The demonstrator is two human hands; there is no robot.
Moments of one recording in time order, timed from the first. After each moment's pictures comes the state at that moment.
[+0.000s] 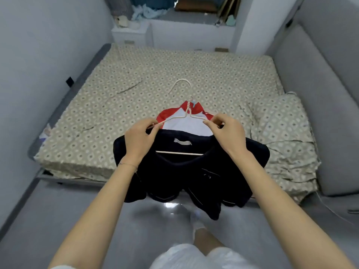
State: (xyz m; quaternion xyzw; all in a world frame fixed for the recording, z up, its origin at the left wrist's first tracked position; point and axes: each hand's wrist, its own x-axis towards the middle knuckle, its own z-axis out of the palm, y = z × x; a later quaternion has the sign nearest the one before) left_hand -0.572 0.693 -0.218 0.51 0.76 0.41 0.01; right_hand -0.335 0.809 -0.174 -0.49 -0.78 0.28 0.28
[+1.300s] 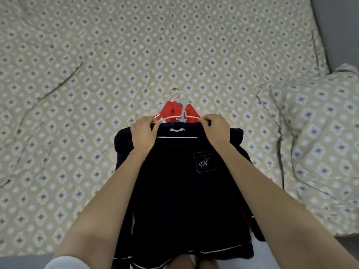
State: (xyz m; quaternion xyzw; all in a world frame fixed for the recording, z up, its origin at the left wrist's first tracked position) left_hand -0.729 1.175 -0.557 0.49 0.82 0.25 0.18; right_hand -0.502 1.265 -0.521 -0.61 -0.74 0.26 0.10
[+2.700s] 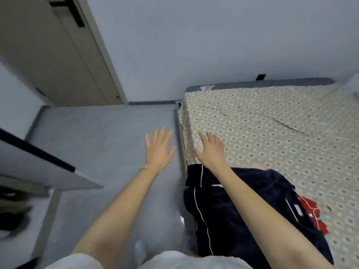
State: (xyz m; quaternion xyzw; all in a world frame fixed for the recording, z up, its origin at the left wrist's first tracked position) left_hand -0.568 0.575 -0.312 -0.07 0.99 0.12 -0.01; right_hand -0.617 0.774 -0.290 0.13 -0.97 0.15 -0.10
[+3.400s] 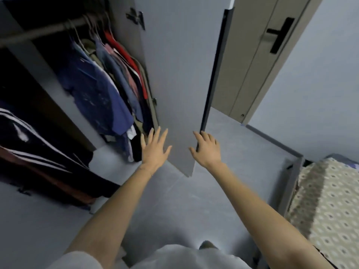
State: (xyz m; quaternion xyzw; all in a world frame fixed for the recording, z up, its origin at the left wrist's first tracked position) left_hand -0.203 0.160 -0.272 -0.46 0.88 0.05 -0.08; right_hand -0.376 0.269 -0.236 0.52 -0.83 0.12 -0.12
